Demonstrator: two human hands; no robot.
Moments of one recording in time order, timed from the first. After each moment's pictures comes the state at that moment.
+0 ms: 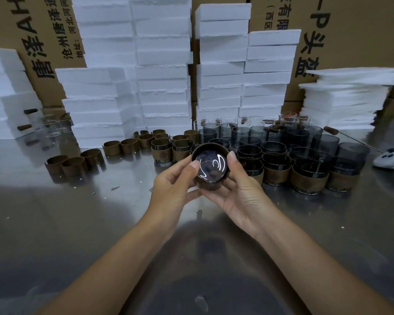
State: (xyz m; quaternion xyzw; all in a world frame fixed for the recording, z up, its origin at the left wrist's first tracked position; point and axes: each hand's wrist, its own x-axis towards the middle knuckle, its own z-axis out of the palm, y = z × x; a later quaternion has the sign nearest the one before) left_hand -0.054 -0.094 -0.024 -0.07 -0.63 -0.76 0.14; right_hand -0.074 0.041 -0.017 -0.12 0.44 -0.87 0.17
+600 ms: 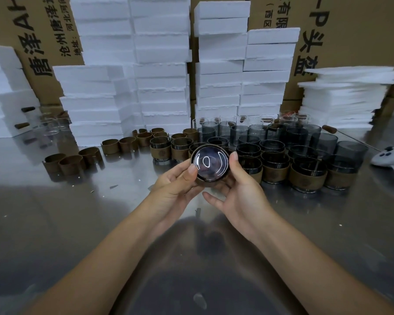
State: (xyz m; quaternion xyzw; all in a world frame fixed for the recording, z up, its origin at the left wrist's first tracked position) left_hand -0.057 -0.104 -0.024 -0.11 -0.54 -0.83 0.00; right_hand -0.067 0.039 -0.015 -0.08 0.47 -0.87 0.14
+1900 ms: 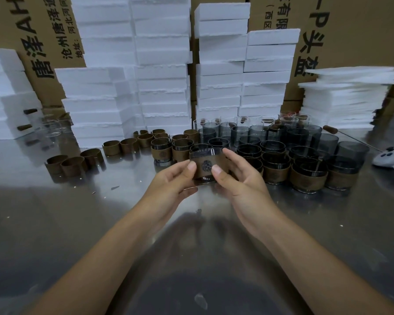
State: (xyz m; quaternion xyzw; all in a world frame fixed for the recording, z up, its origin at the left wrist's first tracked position) left_hand -0.060 -0.110 -0.023 -0.07 -0.66 -0.74 0.06; right_hand -0.066 0.044 -0.012 -0.14 0.58 -0.80 0.02
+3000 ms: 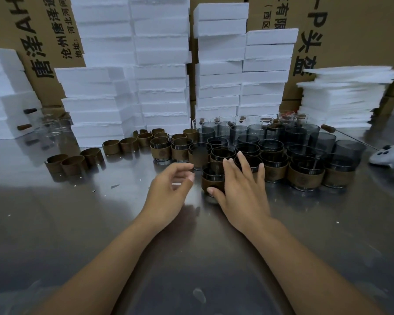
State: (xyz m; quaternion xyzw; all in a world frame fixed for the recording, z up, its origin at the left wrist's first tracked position) left_hand -0.064 -0.110 -0.038 -0.06 -0.82 -0.52 0.25; right_hand -0.086 0.050 -0.034 -0.17 0.96 -0.11 -0.19
